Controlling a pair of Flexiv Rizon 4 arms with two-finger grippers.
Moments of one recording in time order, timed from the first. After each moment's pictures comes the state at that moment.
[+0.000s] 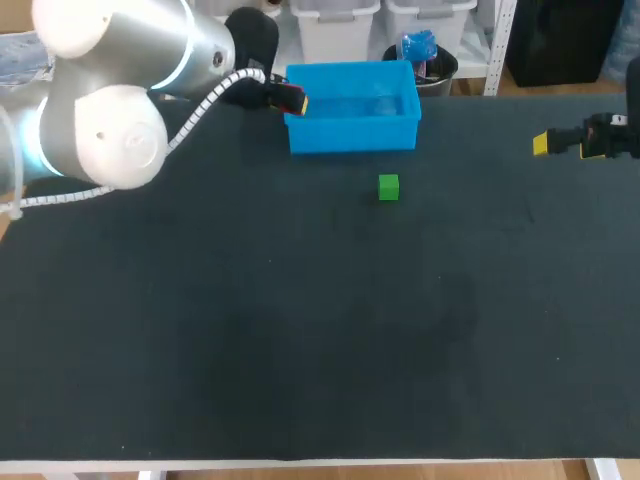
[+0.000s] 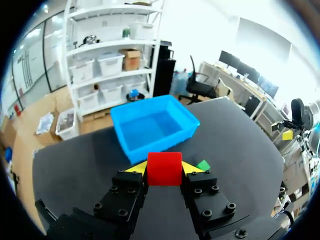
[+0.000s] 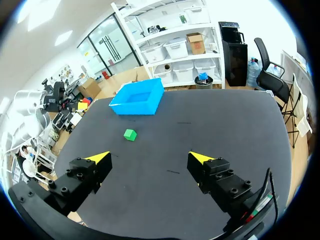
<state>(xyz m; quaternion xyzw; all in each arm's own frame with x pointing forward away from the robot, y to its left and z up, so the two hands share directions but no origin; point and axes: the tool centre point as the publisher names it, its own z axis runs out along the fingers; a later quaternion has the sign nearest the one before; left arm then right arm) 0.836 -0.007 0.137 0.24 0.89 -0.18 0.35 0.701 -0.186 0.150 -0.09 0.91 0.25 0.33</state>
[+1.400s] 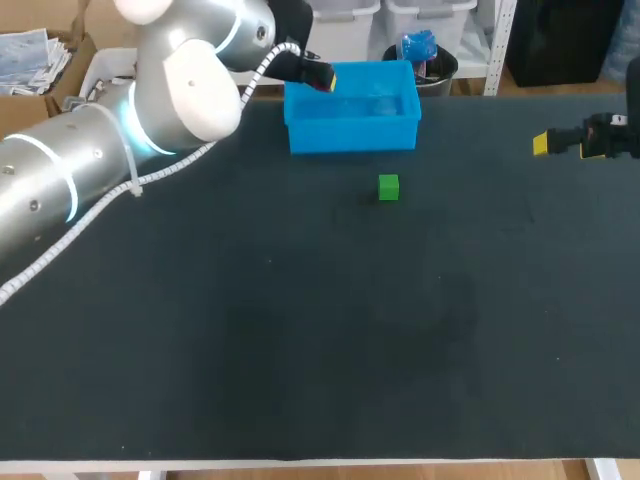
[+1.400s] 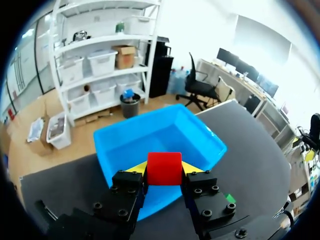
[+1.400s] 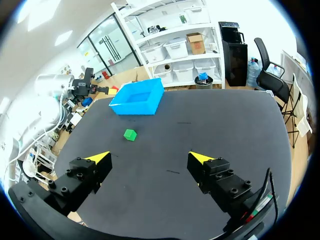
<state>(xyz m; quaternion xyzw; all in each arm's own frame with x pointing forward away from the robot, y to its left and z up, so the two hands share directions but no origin) 0.950 -0.047 0.088 0.25 0.89 -0.19 0.33 0.701 -0.186 0.150 -0.09 0.91 0.25 0.33</state>
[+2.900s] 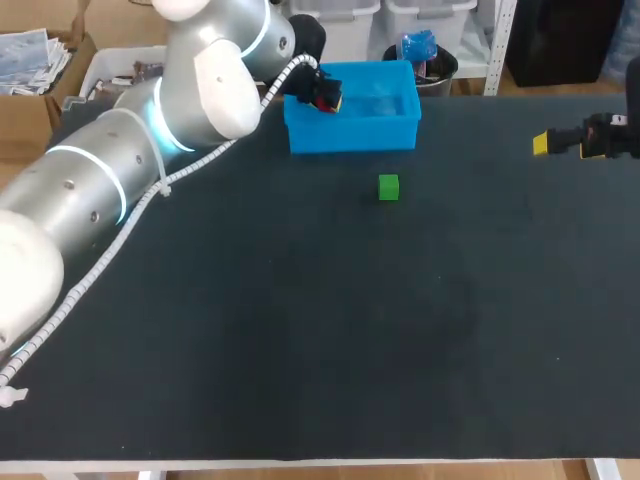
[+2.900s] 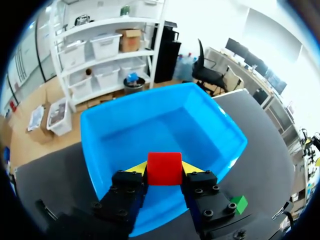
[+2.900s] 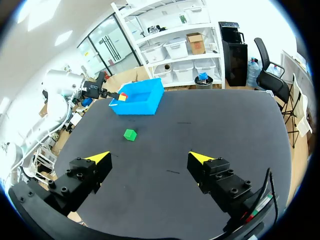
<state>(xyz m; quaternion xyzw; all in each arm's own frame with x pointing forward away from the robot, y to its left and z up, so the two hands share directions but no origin) 0.960 -0.054 0.041 0.23 0.92 -0.17 0.28 0.701 -0.186 0.150 -0.09 0.91 0.25 0.33</state>
